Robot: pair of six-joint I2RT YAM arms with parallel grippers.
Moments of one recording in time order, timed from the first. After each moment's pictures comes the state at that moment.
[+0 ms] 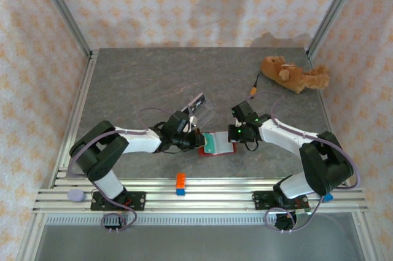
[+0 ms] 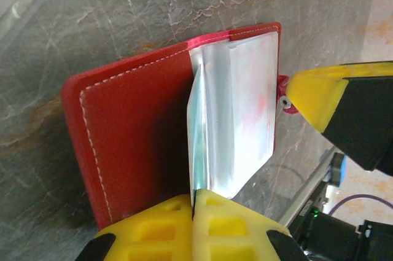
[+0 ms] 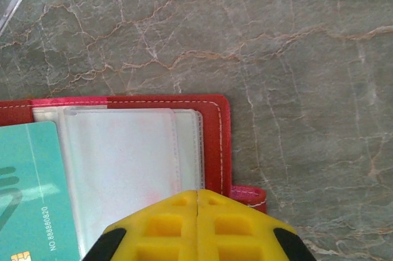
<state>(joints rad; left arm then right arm) -0.70 1.66 0.66 0.22 0.46 -1.02 0.52 1.44 0.74 -0.49 -0.12 0.50</state>
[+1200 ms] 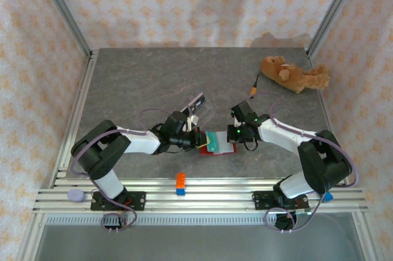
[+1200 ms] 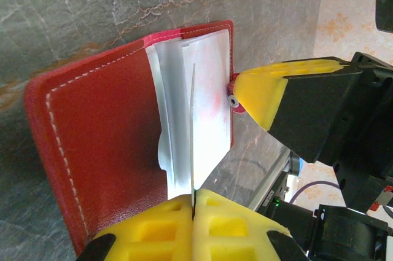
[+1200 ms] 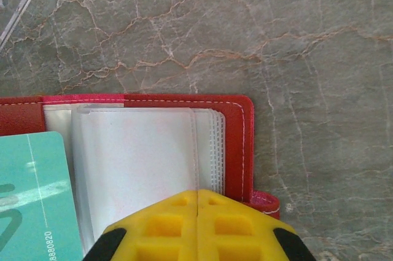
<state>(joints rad) -0.68 1.67 0.63 0.38 0.54 -1.09 0.52 1.45 0.74 -0.46 -0.15 0.50</state>
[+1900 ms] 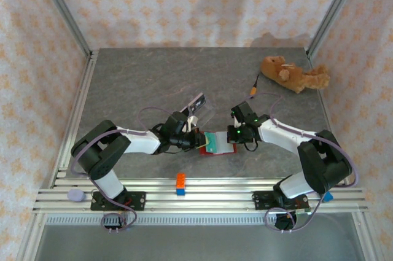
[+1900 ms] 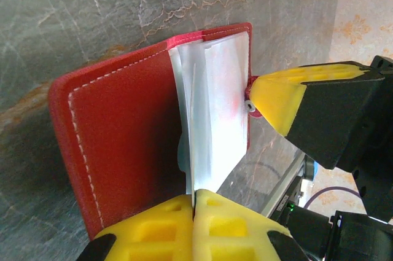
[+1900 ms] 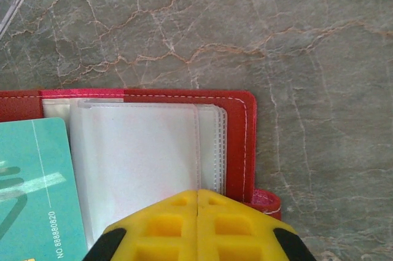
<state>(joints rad) -0.69 1.67 0.63 0.34 0.51 -1.06 0.52 1.45 0.73 -0.46 -0.16 0.48</state>
